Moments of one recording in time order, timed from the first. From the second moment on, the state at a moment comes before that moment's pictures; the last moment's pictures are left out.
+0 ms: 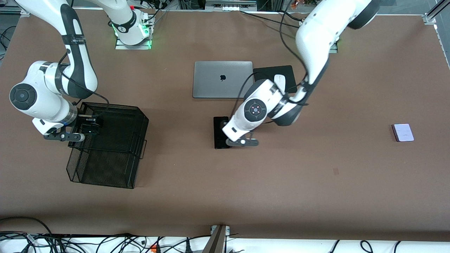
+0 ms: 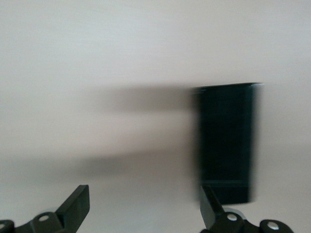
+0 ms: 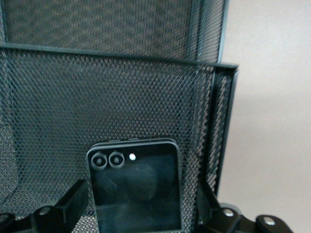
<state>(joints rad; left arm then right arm) -0.41 0.78 -0.27 -1.33 0.09 1.91 -0.64 0.45 0.34 -0.52 -1.97 0.08 2.19 -0.07</state>
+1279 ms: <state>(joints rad) 0.34 0.73 -0.08 -1.46 0.49 1.75 -0.03 0.92 0.59 -0.30 -1.34 0.10 1.89 0.52</state>
